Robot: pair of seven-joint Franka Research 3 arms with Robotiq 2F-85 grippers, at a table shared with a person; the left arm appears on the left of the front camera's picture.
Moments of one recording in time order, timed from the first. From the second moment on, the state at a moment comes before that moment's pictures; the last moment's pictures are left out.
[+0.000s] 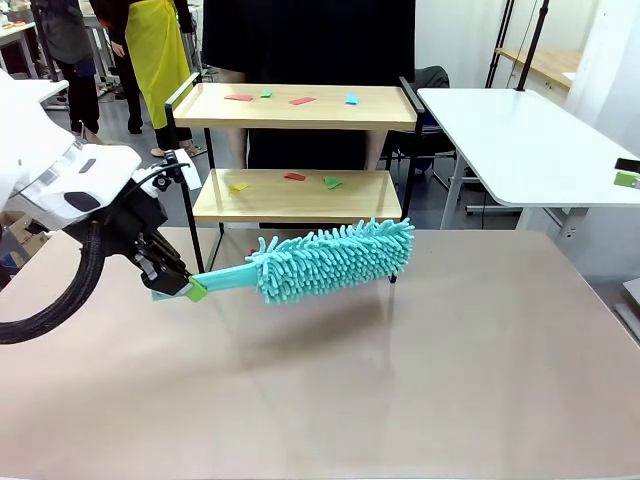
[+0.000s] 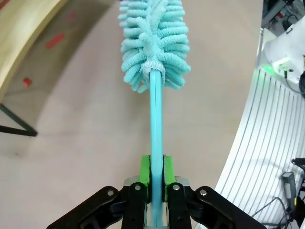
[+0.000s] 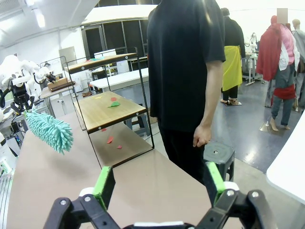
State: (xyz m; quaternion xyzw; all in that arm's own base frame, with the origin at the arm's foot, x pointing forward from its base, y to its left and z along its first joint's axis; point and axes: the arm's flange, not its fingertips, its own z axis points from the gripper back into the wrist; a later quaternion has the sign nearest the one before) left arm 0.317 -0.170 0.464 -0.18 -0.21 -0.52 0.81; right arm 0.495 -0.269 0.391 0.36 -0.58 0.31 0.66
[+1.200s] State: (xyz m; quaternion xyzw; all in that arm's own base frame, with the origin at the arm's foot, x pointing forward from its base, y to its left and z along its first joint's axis) left arm 0.351 -0.267 0.422 -0.18 -0.18 -0.34 0.91; right arm 0.495 -0.270 0.391 0.36 -0.58 0.31 0.66
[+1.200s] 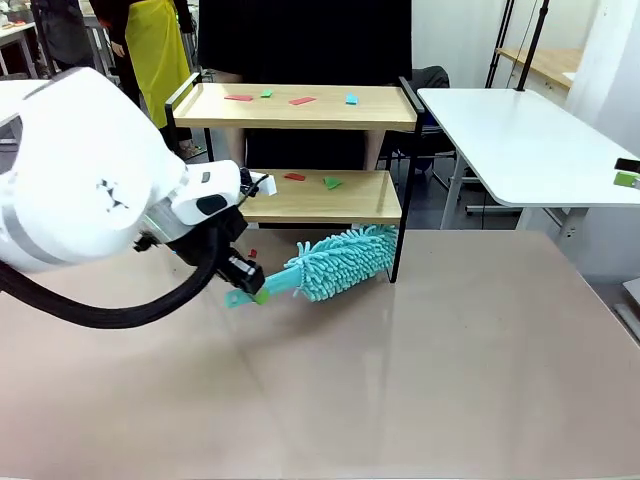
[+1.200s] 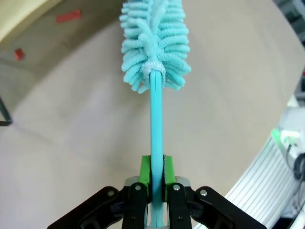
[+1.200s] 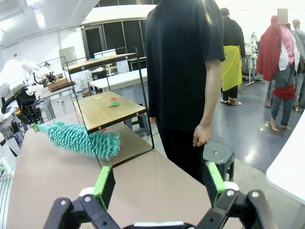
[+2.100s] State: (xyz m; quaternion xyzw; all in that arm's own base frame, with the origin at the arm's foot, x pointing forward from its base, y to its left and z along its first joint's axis) left arm 0.367 -0.340 0.376 -0.20 -0.26 -0.15 0.93; right arm 0.495 -0.270 0.391 0.36 -0.58 0.31 0.66
